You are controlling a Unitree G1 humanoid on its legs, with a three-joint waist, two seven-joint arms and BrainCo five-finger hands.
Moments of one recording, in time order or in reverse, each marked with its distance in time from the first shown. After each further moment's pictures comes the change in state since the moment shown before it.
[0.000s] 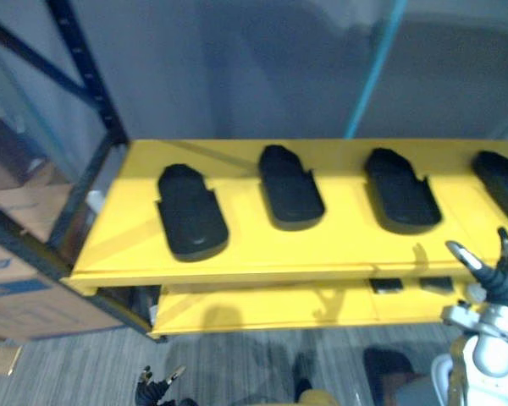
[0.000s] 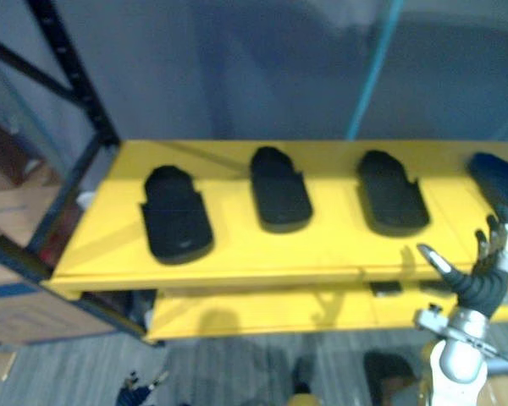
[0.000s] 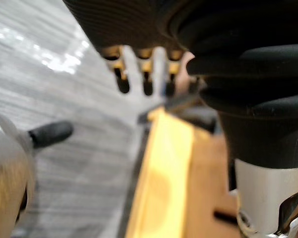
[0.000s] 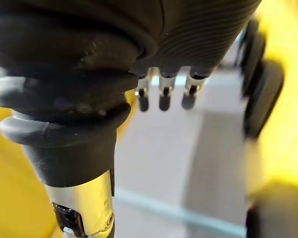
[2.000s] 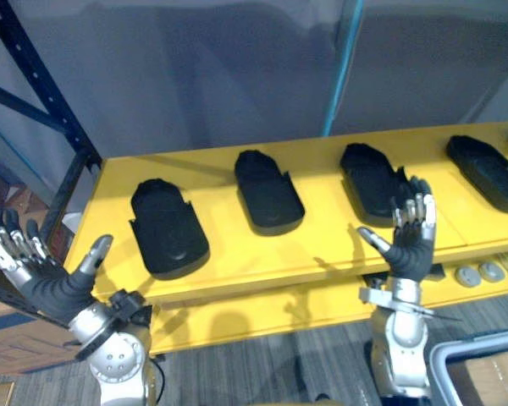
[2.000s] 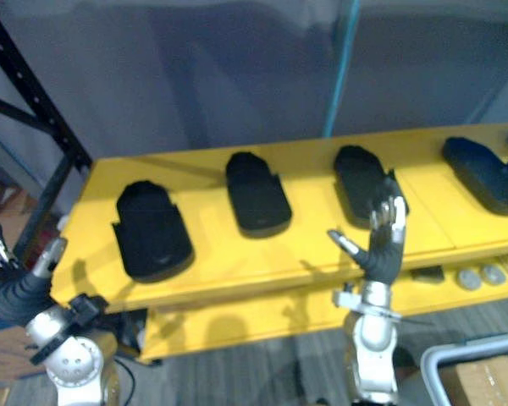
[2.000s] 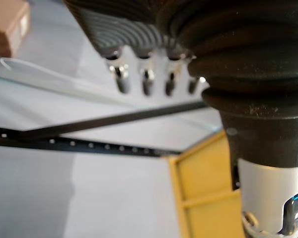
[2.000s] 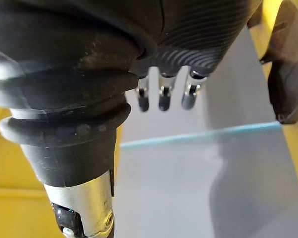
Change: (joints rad) left arm 0.017 -0.042 -0.065 -1.290 0.110 -0.344 0.437; right arm -0.214 0.107 0.413 0.120 -0.094 -0.166 -0.019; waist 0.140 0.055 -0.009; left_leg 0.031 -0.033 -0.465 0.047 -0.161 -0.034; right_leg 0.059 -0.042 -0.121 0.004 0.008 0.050
